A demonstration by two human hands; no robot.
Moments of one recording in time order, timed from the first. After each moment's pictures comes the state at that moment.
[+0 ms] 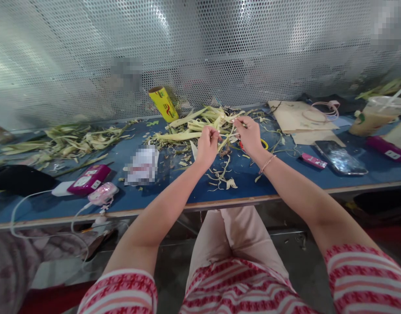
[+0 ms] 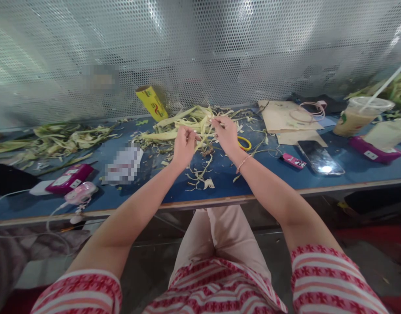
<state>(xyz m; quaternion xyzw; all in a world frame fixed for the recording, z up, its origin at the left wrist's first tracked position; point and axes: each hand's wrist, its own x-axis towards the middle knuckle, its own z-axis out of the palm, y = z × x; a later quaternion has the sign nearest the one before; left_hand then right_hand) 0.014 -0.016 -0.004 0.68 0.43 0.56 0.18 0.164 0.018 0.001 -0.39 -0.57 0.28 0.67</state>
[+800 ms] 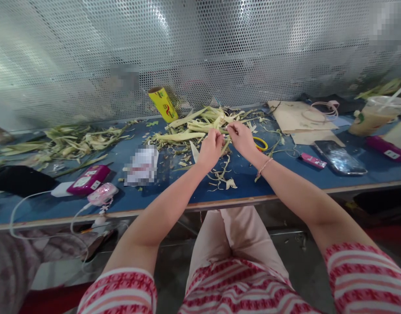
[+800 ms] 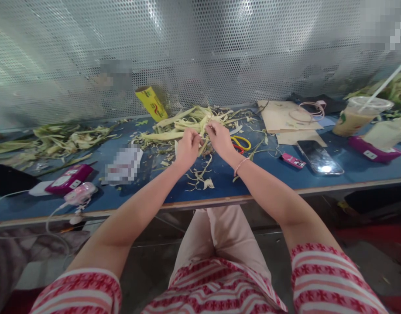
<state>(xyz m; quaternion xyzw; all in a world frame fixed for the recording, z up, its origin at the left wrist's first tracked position) 0.017 -0.026 -0.003 0.73 0.45 0.49 0.15 0.156 0.000 0.007 -0.46 -0.70 0.13 0.53</state>
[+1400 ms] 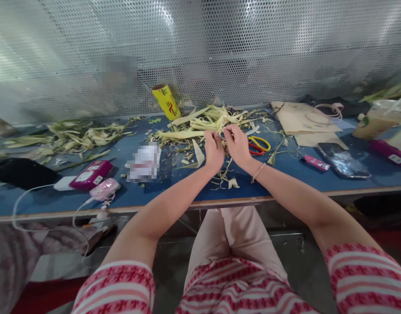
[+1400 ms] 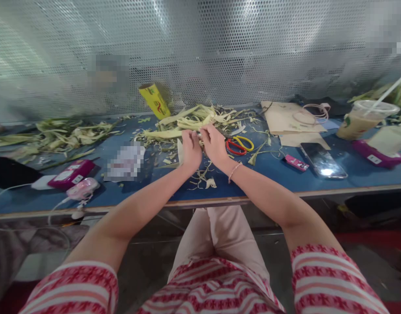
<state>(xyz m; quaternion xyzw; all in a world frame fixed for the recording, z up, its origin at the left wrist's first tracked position) 0.036 -0.022 -0.019 0.59 0.46 0.64 0.19 0.130 -0.019 -0.004 -0.36 -0.70 0.15 0.60</state>
